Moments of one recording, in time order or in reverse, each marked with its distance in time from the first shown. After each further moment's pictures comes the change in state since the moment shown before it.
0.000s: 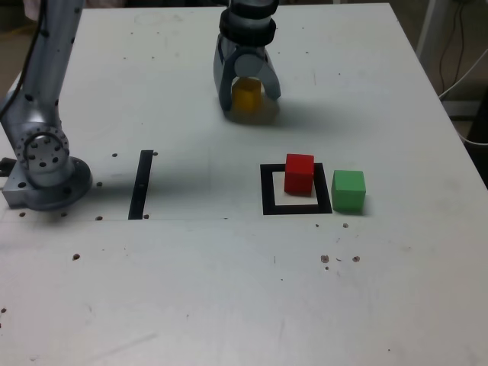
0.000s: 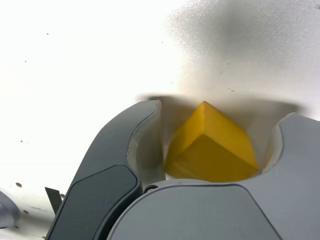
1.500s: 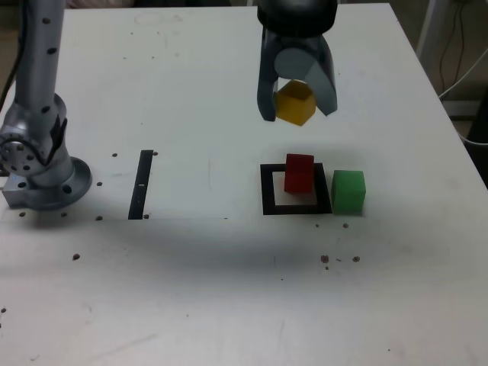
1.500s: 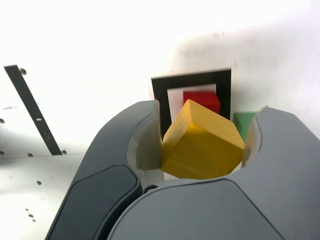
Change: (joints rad) arm -0.569 -0.135 -0.264 0.294 -0.039 -0.312
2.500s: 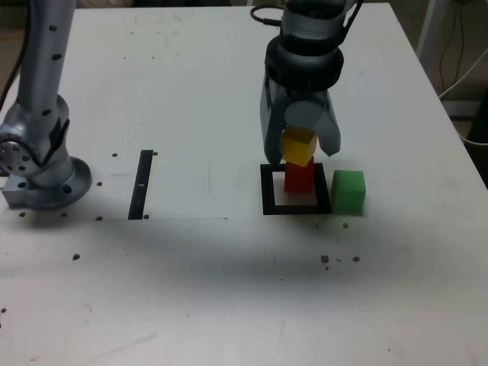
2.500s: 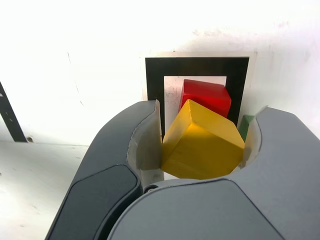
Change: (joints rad) arm -0.075 0.056 0.110 -0.124 -0.004 -0.236
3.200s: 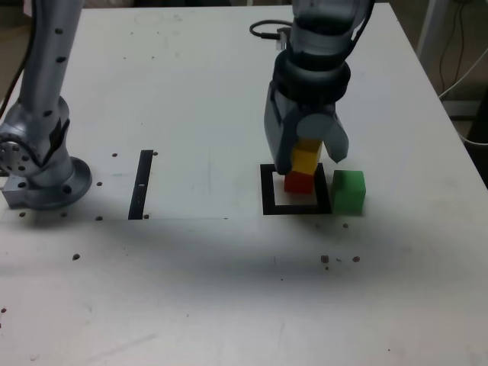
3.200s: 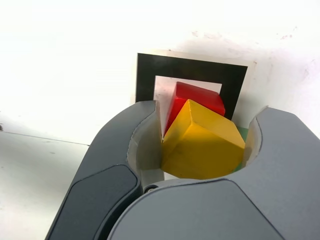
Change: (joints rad) arm -0.007 0.044 0.004 -0.044 0.000 -0.100
